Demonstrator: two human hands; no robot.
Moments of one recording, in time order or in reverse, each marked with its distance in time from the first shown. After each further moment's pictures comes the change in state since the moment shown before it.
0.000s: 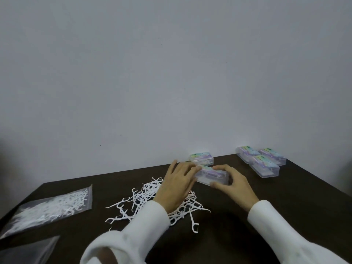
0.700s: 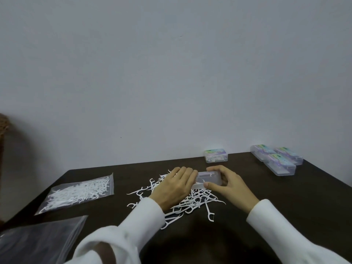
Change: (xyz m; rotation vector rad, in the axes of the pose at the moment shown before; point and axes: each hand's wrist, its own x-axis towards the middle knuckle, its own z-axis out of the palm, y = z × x) left_hand -0.049 -0.017 -0.040 0.467 0.223 0.328; right_hand -0.023 -0.036 0.037 0.101 -0.216 -0.067
